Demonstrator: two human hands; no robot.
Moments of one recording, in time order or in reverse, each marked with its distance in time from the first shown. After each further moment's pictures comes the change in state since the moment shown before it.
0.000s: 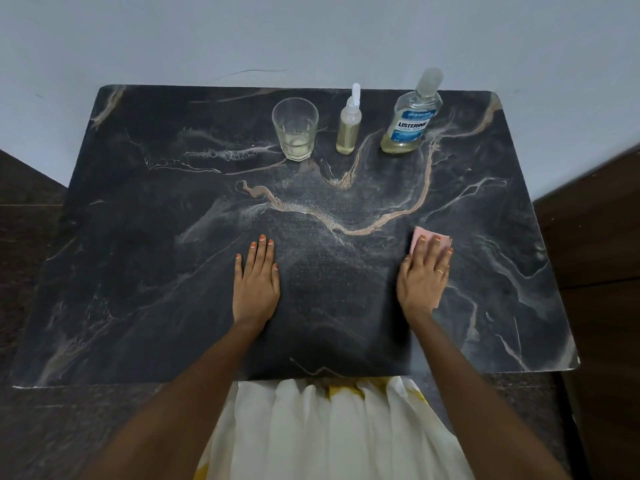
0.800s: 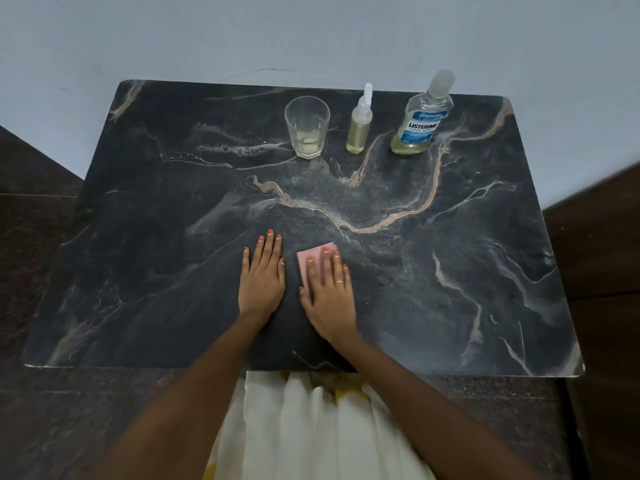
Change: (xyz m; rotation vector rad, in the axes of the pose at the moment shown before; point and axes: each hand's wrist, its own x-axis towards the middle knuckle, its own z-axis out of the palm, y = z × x) left_hand -0.001 0.000 0.000 0.054 -0.012 -0.001; right_hand -0.087 -0.098 0.039 -0.051 -0.253 -0.605
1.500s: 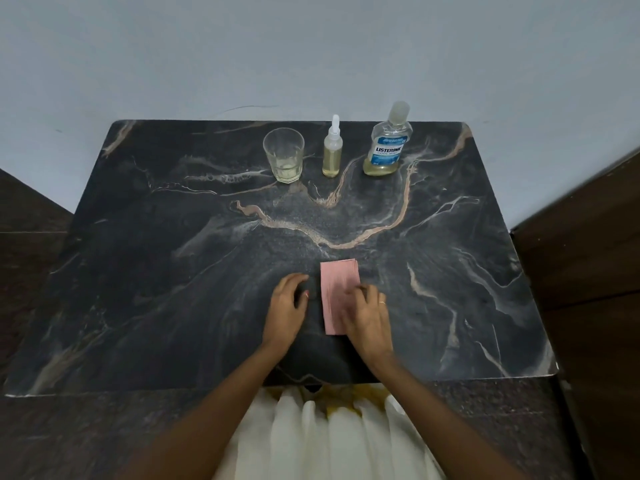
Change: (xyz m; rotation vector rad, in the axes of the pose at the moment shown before) left_hand -0.029 0.078 -0.022 -0.701 0.025 -0.029; right_hand -0.048 0.068 -0.043 0.147 0.217 0.162
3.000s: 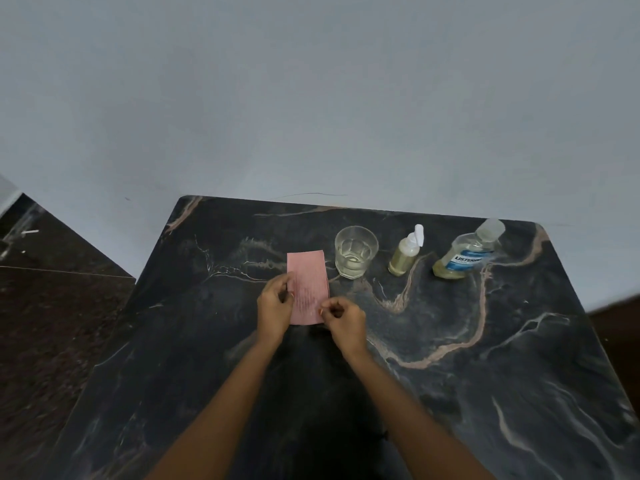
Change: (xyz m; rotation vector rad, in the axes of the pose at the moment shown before) left_hand 0.189 -0.030 -0.126 -0.254 0.243 -0.190; right_hand 0.200 -0.154 0.035 0.749 -0.010 0.128
